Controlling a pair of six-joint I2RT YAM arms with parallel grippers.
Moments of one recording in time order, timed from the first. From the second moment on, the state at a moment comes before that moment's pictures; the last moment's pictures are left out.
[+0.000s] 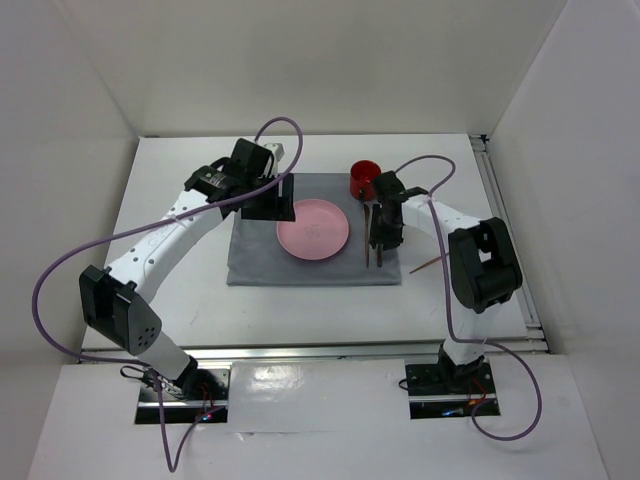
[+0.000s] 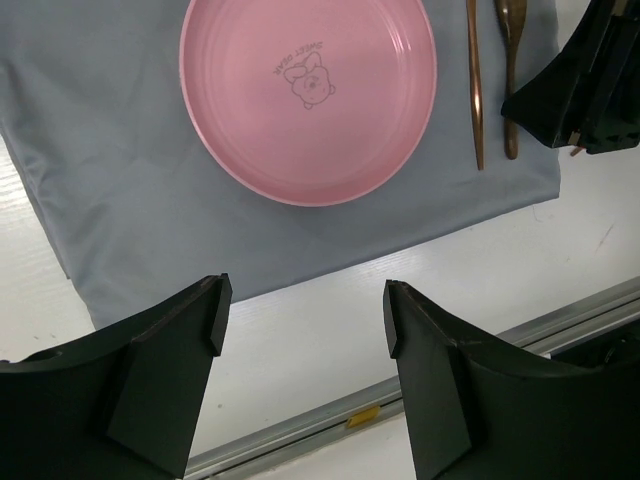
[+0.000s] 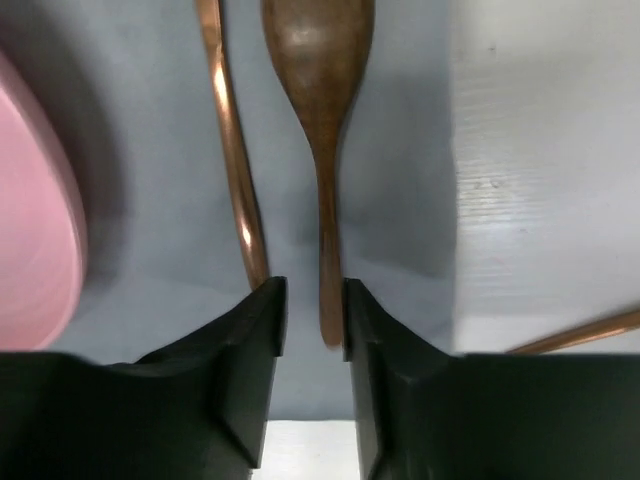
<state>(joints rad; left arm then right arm) -0.49 1.57 1.56 -0.88 0.05 -0.40 0.35 1.81 1.23 -0.62 0.08 0.50</state>
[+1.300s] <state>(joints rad) -0.48 1.59 1.60 -0.94 -0.16 -0.34 -0.06 1.71 1.02 -0.63 0.13 0.73</state>
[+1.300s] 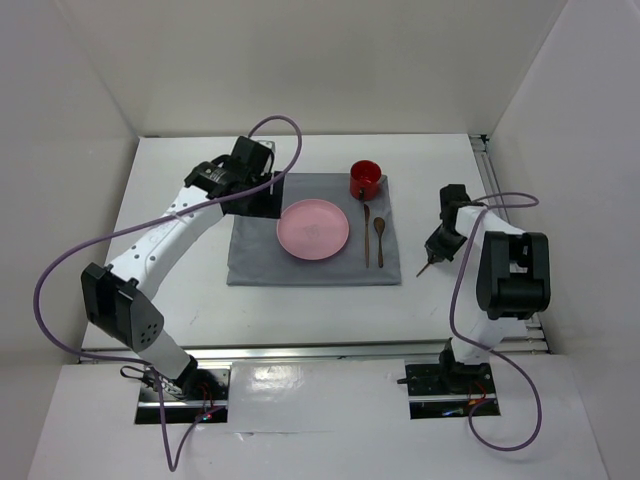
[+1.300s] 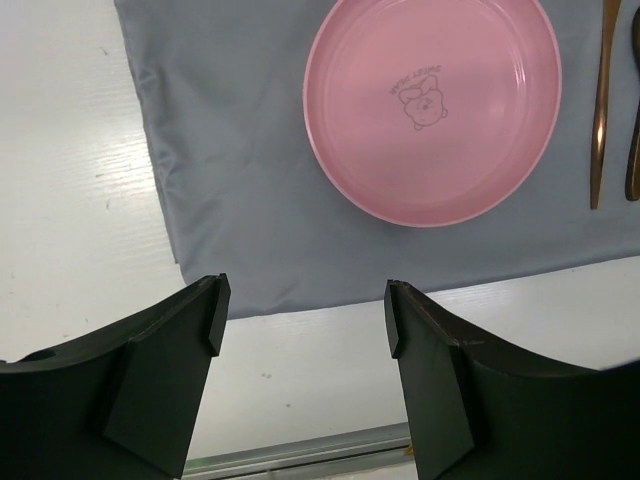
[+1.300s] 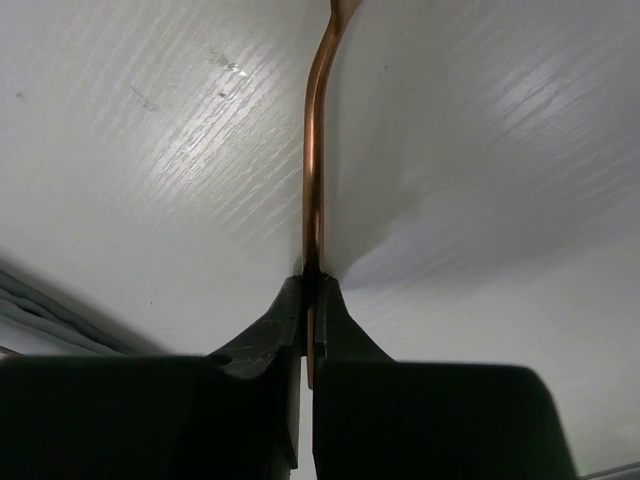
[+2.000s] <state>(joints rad) -0.33 1.54 1.89 -1.07 -0.20 -0.53 0.71 2.00 1.82 -0.63 0.01 0.72</state>
